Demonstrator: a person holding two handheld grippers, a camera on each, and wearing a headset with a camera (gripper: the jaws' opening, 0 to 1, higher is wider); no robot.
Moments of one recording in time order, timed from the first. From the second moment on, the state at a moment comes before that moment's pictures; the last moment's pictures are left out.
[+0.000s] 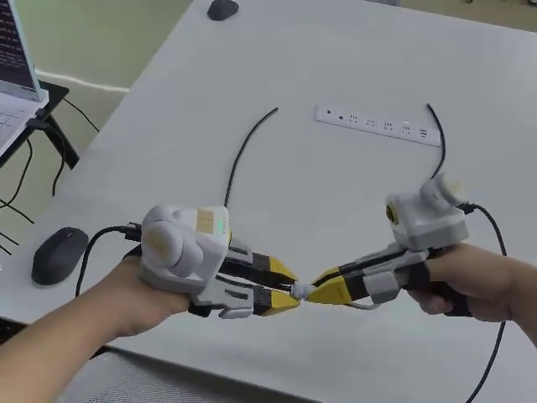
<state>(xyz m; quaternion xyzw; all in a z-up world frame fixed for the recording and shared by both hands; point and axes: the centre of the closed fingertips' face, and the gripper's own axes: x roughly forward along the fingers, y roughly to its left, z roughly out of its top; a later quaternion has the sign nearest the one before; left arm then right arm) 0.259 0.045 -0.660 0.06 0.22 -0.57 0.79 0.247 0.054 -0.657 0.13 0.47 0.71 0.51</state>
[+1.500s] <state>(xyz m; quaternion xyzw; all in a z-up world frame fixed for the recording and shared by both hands) 0.251 0.043 -0.668 -0.03 0.28 -0.57 0.77 0.244 0.048 -0.669 -0.23 0.19 0.74 0.60</state>
